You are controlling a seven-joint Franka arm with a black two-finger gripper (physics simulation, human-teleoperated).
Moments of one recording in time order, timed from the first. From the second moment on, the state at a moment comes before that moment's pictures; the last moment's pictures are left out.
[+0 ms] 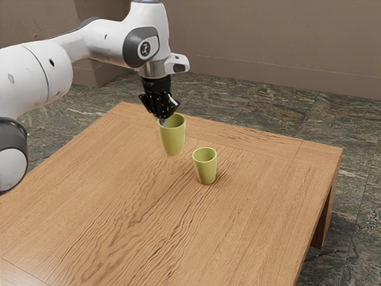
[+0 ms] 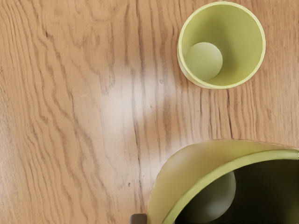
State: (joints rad) arm -0.29 0.43 0.24 -1.31 -0.06 1.69 0.06
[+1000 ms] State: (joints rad) arm -0.30 0.59 0.22 -1.09 -0.08 1.65 0.06
